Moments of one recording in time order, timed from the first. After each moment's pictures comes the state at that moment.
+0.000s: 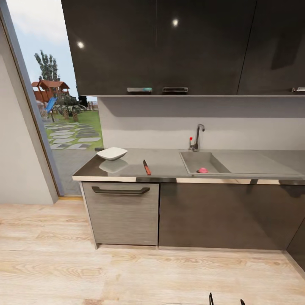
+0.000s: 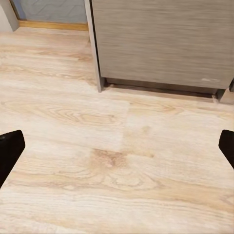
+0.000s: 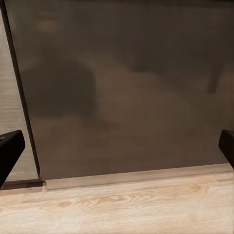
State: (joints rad) left arm 0.39 0.02 0.14 -1.08 0.06 -0.46 0.00; right arm 0.24 0.02 0.09 -1.03 0.08 -0.72 -0.33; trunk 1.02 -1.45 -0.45
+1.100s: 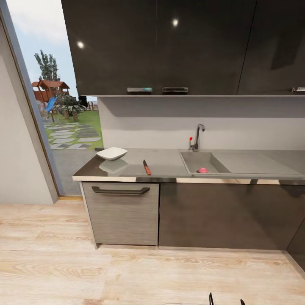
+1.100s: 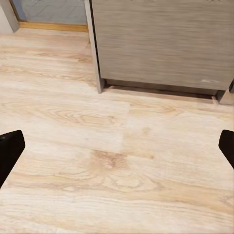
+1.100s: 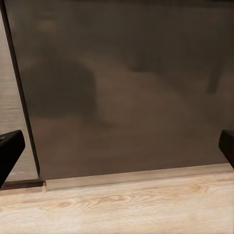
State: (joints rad) left arm 0.39 0.02 0.14 -1.09 0.06 -0.46 0.00; right arm 0.24 0.02 0.09 -1.03 0.07 -0.72 -0.33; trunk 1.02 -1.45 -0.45
